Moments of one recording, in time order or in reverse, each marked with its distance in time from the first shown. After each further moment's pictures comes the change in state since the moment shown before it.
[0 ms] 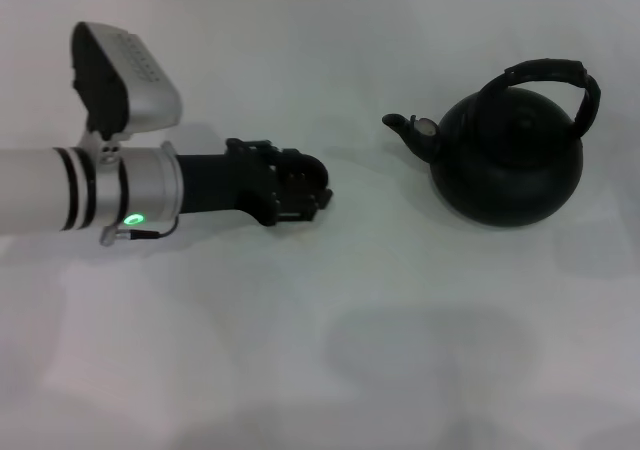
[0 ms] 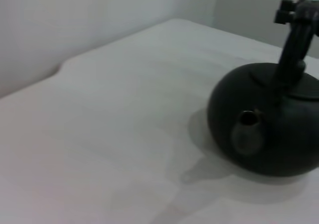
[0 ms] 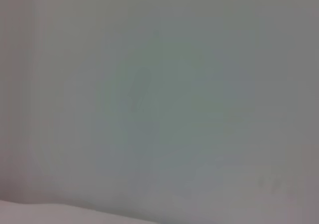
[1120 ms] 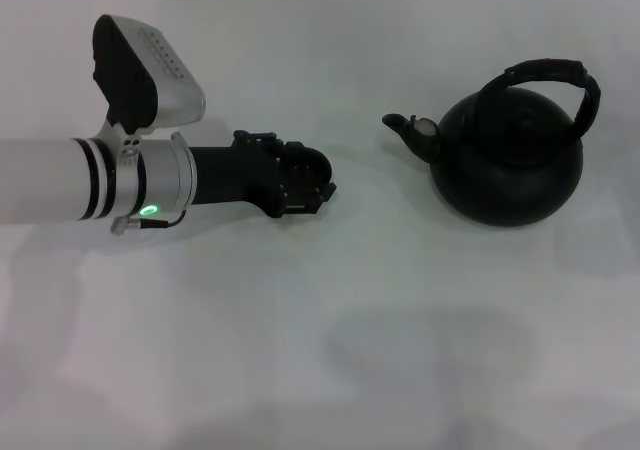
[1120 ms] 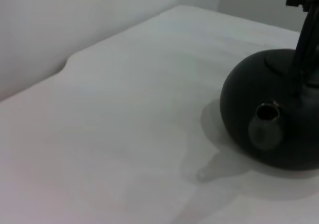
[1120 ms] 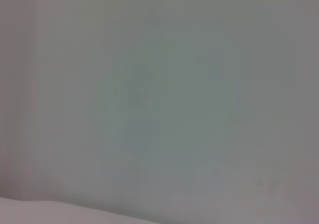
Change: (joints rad) left arm -0.040 -0.018 0.007 0.023 0.031 0.069 0.010; right arm 0.002 -0.002 0.001 0.003 0.000 -0.008 -0.016
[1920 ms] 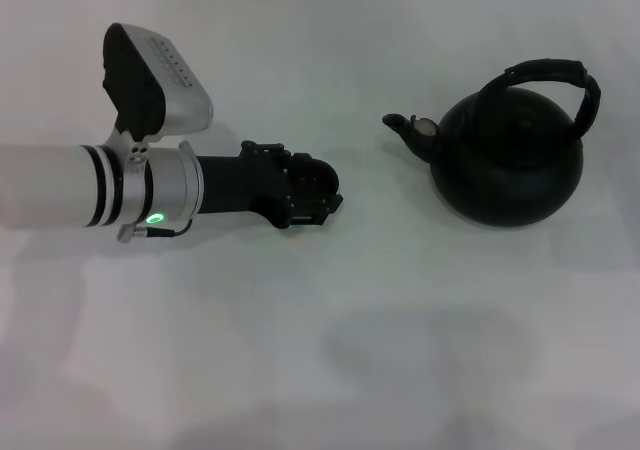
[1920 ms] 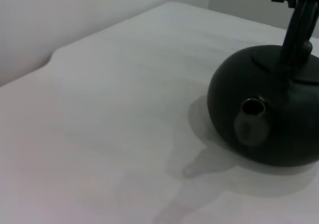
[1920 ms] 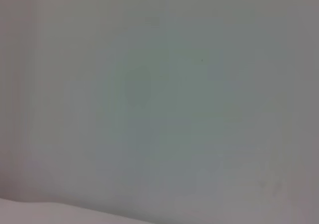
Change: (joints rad) left arm -0.015 -0.005 0.012 0.032 -0.013 -0.014 0.003; right arm 0.010 0.000 0.000 0.000 0.000 -0.009 0.000
